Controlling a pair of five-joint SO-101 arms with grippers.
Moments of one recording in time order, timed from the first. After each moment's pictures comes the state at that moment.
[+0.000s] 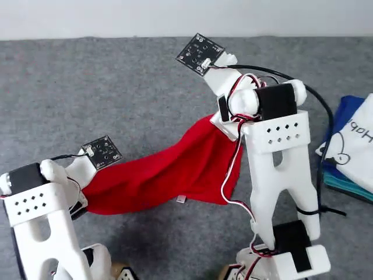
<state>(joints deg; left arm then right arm) -24.5 -40.6 40.3 99.3 -63.9 -17.0 -6.0 -25.1 100.7 36.6</state>
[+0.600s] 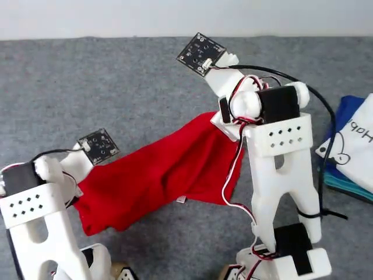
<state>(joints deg) -24.5 -40.6 34.1 99.3 -63.2 -17.0 -6.9 -25.0 100.7 36.6</state>
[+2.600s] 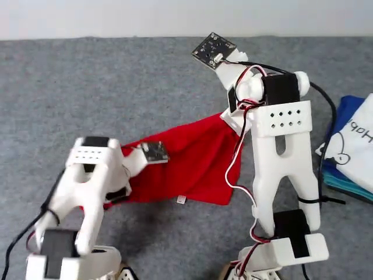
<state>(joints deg) -1.1 -10.1 39.8 82.1 -53.9 -12.0 -0.7 -25.0 100.4 36.6</state>
